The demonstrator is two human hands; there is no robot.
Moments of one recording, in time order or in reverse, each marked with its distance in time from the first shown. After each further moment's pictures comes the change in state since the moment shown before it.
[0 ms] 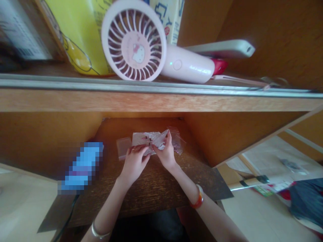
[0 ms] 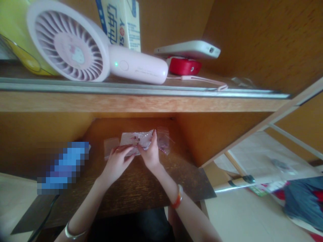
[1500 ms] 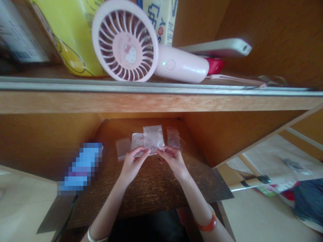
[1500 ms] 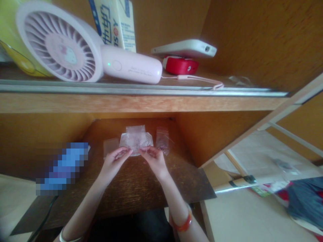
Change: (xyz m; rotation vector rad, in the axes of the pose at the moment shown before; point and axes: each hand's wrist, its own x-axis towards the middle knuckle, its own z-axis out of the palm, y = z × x) left_hand -0.001 0.010 -0.005 -0.777 0.114 -0.284; right_hand -0.022 -0.034 -0.046 0.523 -0.285 0.393
